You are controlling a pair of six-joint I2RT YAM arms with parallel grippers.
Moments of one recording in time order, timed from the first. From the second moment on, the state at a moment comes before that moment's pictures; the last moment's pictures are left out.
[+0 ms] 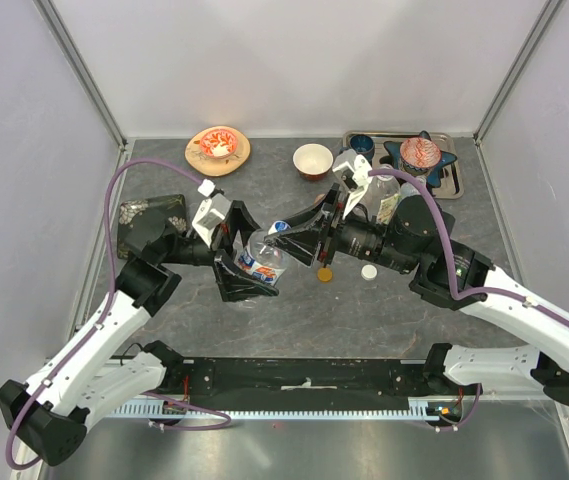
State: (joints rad) left arm -0.55 0.87 0.84 0.27 1.13 -0.46; right arm 1.08 1.09 1.35 -0.15 -0.14 0.39
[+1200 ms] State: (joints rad) left arm -0.78 0.83 0.86 -0.09 0.32 -0.12; right arm 1.08 1.17 1.46 -0.40 0.34 0.52
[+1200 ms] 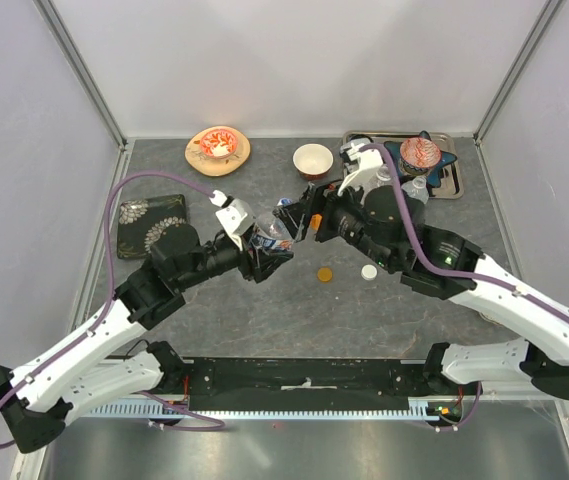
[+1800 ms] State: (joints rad) left arm -0.94 0.82 0.86 -0.13 -0.17 0.02; right arm 1.08 1.27 1.49 -0.38 0.43 0.58
